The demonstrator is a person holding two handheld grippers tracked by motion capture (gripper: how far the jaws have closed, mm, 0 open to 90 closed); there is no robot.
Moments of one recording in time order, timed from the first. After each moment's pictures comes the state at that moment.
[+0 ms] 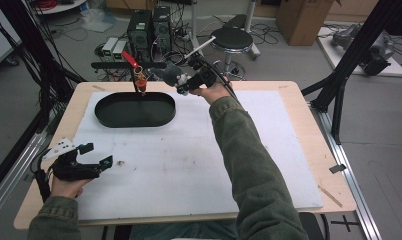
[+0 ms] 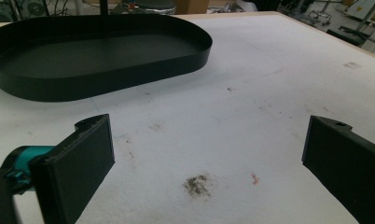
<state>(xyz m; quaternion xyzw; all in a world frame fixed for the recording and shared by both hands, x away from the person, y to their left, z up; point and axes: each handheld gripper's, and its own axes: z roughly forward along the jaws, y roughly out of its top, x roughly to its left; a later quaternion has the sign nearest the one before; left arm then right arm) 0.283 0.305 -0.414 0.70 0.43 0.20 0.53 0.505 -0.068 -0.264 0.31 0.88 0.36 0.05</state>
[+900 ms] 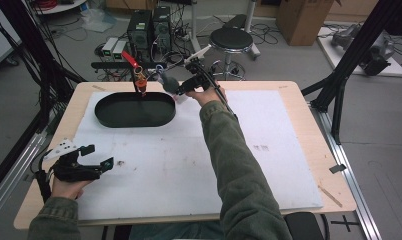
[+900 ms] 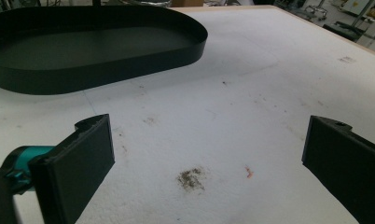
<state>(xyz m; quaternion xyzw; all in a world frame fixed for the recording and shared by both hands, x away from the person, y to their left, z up) 0.281 0.304 -0.415 0.70 0.44 0.19 0.53 0.532 -0.058 -0.305 0.41 0.85 0.32 0.09</state>
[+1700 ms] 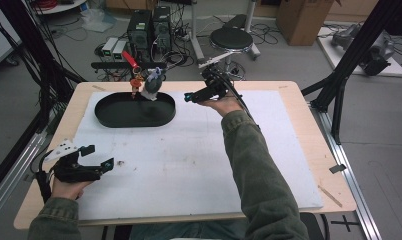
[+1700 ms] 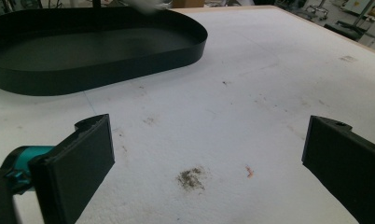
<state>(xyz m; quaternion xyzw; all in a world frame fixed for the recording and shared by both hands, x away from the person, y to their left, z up) 0.280 0.303 -0.417 0.70 0.43 0.20 0.53 0.480 -0.105 -0.286 0.32 0.84 0.42 0.12</state>
